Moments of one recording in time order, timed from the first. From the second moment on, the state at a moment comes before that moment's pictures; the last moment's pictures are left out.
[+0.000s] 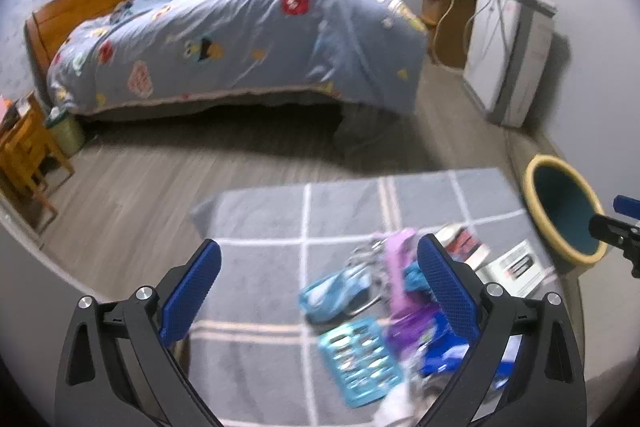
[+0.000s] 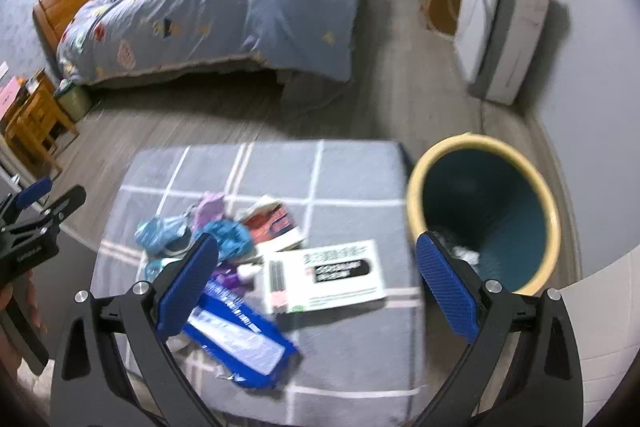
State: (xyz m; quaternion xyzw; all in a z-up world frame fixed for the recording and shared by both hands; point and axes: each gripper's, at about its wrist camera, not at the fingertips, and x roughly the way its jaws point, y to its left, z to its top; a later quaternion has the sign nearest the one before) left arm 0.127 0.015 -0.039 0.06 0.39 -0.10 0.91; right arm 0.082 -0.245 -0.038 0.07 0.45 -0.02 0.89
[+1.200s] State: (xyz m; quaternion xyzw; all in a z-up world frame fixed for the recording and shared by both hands) left arm 0.163 0.033 -0.108 0.05 0.48 -0.07 0.87; right arm 0.088 -0.110 -0.138 -0.11 0.55 0.14 0.82
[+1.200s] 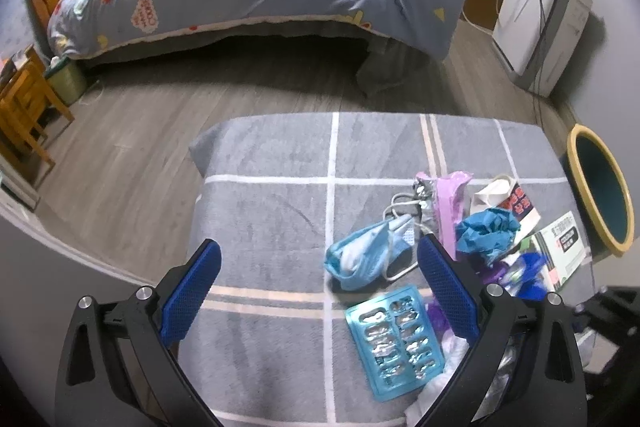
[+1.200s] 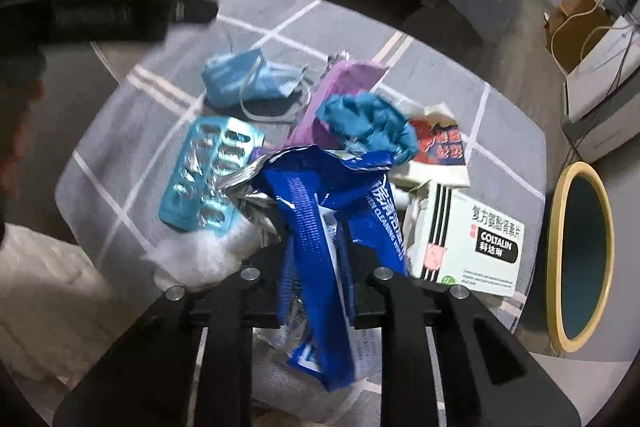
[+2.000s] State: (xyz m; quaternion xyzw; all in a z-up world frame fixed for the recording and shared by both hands) left arm 0.180 0.000 -0.169 0.07 0.51 -0.13 0.85; right arm 0.176 -0.183 -0.098 0.04 0.50 0.06 0.86
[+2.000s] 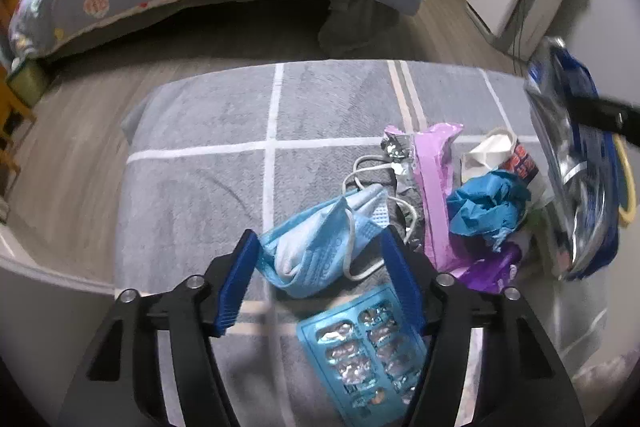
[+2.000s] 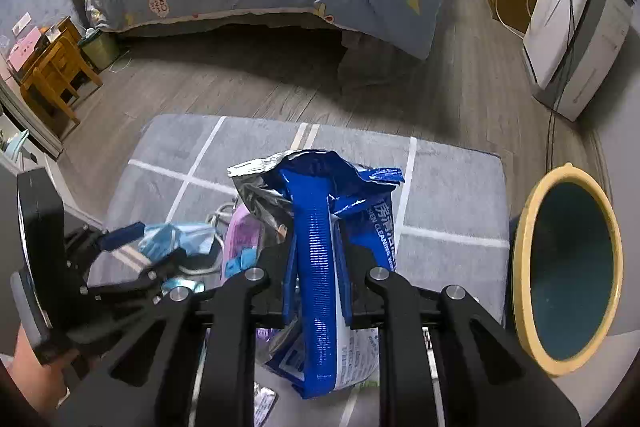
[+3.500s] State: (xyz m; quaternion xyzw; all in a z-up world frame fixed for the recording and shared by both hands) left arm 0.151 -0.001 -0.146 0.10 0.51 -0.12 0.85; right arm 0.158 -0.177 -0.120 0.04 0.53 0.03 0.84
